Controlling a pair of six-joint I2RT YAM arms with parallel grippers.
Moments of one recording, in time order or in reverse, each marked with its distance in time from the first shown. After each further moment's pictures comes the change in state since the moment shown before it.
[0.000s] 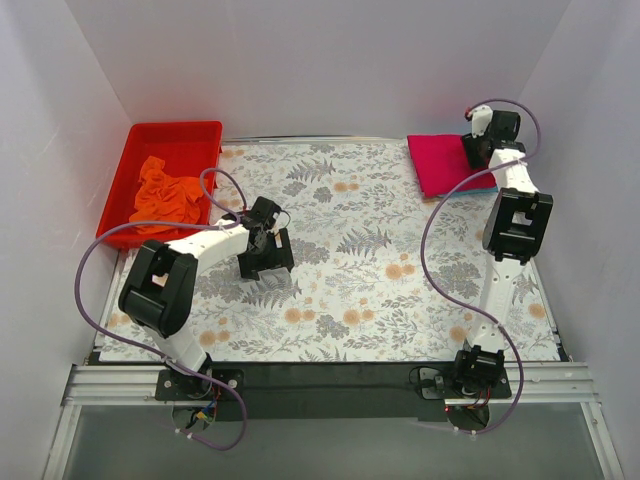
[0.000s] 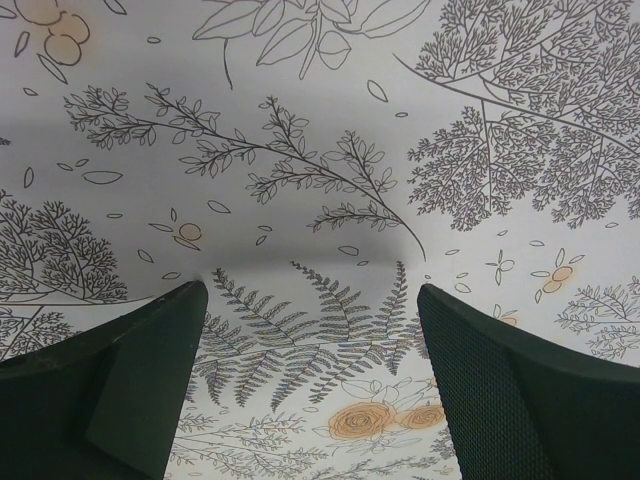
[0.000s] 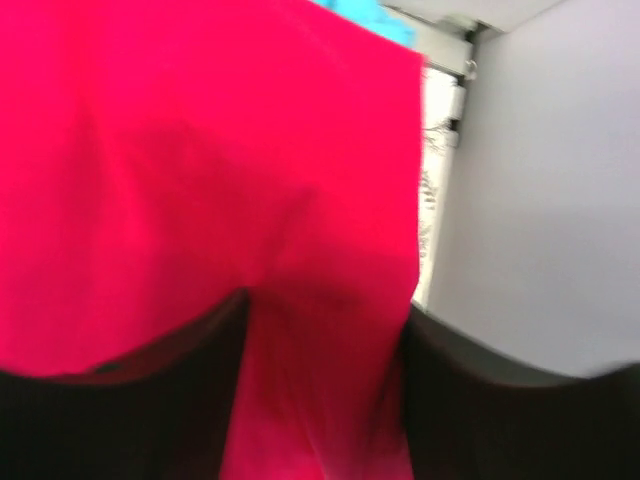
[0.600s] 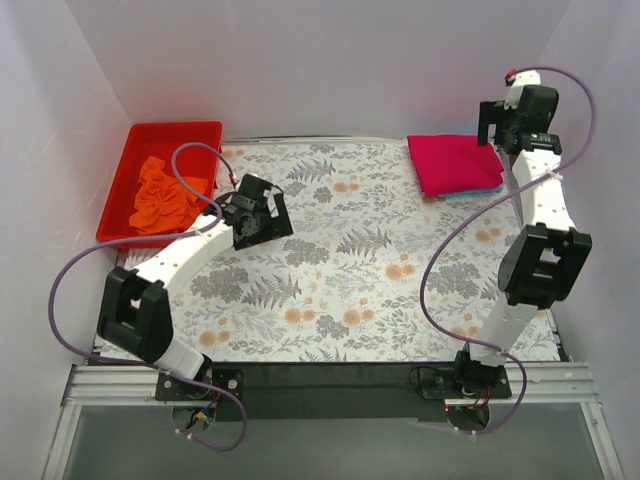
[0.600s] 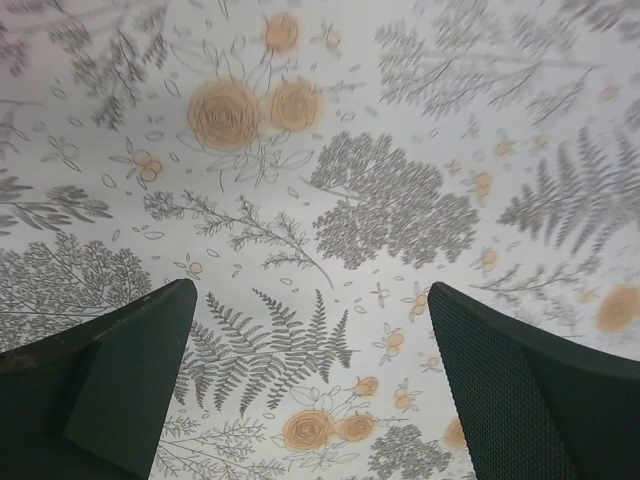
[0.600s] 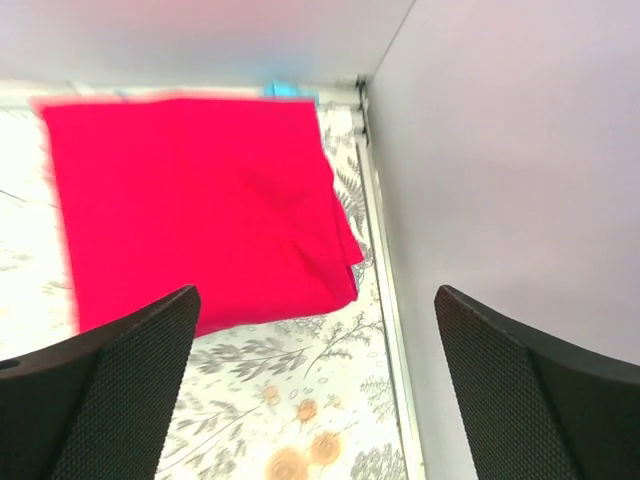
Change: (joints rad) left arm 0.000 -0.128 0.114 -0.004 -0.105 -0.005; right arm 0.013 -0.495 -0.319 0.019 0.113 0.279
